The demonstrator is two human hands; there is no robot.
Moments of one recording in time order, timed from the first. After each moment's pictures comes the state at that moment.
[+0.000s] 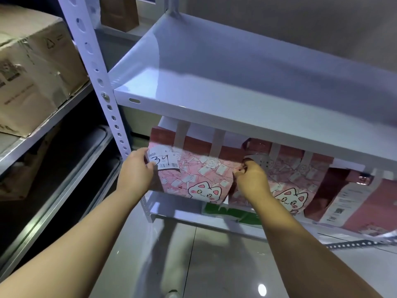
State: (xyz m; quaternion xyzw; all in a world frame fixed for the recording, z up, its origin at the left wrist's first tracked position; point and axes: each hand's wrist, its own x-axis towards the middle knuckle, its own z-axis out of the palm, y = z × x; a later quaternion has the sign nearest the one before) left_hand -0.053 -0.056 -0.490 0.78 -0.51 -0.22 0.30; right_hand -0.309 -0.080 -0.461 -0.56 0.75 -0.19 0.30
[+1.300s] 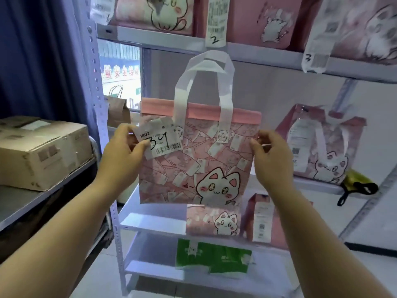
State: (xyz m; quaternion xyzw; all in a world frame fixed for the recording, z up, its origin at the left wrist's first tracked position) left_hand -0.186 0.142 -0.205 0.56 -0.58 -0.11 0.58; right_hand -0.457 0.114 -0.191 -0.64 0.53 -0.56 0.07
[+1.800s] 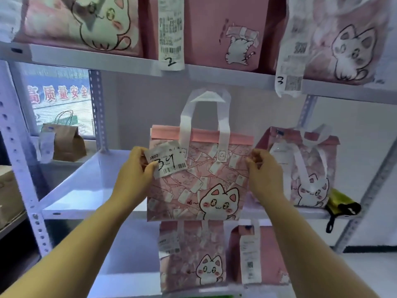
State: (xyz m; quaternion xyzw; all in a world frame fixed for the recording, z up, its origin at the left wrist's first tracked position) left_hand -0.256 -0.025 -0.203 0.55 -0.64 -0.14 0.52; right_hand -0.517 -0.004 -0.186 -0.55 0.63 -0.55 0.03
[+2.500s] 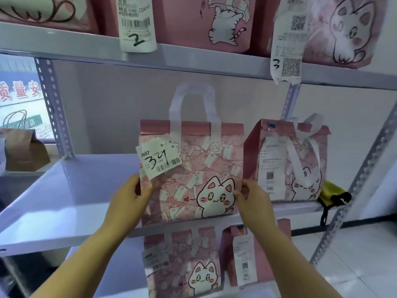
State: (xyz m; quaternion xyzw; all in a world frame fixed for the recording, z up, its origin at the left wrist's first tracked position) left_hand -0.278 -0.070 -0.253 0.54 -0.68 -0.21 0.46; right_hand -0.534 -0.028 -0.265 -0.51 0.74 -0.43 0.06
